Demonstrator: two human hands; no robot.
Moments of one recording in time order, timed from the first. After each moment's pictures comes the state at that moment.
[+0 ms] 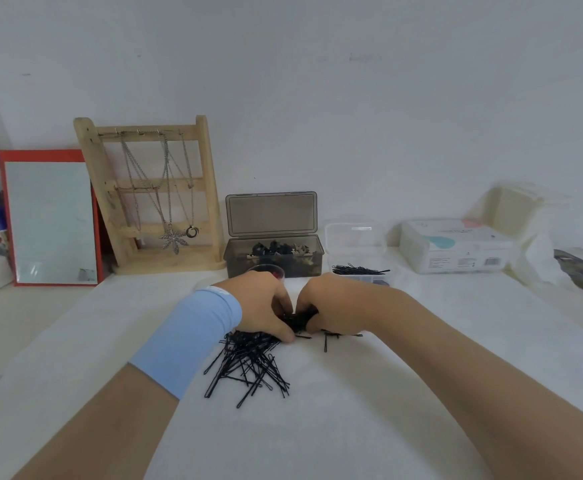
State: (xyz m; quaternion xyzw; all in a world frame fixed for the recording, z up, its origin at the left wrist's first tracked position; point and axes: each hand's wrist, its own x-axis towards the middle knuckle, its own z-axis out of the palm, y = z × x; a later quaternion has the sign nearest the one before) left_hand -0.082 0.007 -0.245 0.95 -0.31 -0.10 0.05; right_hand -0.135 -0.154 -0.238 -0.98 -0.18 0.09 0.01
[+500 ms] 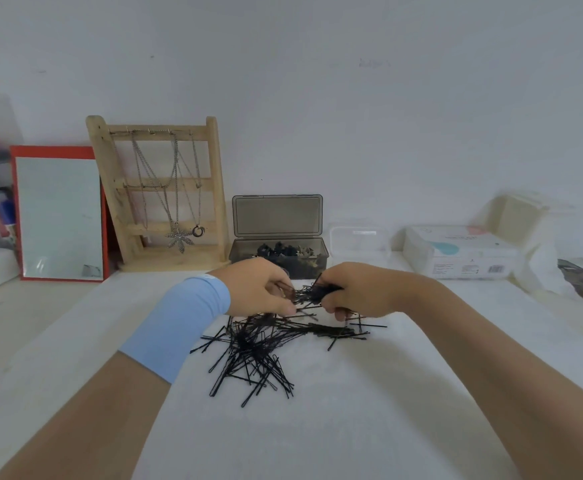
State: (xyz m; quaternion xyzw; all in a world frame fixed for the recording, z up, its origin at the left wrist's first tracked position) left_hand -0.082 0.023 -0.227 0.93 -0.32 -0.10 0.18; right_hand -0.127 -0.190 -0.228 -0.96 -0.14 0.10 0.23
